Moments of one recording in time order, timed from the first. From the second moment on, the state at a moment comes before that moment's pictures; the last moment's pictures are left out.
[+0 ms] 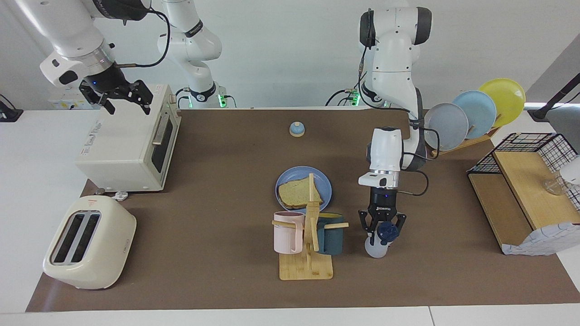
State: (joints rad) left arm -0.62 0.60 0.34 -1.99 0.00 3.49 -0.18; right arm -0.02 -0.05 -0.05 -1.60 -0.01 1.45 -0.04
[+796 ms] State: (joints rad) left arm -0.61 0.60 0.34 -1.99 0.03 3.49 -0.18; right arm -0.02 -0.05 -0.05 -1.60 -0.01 1.45 -0.04
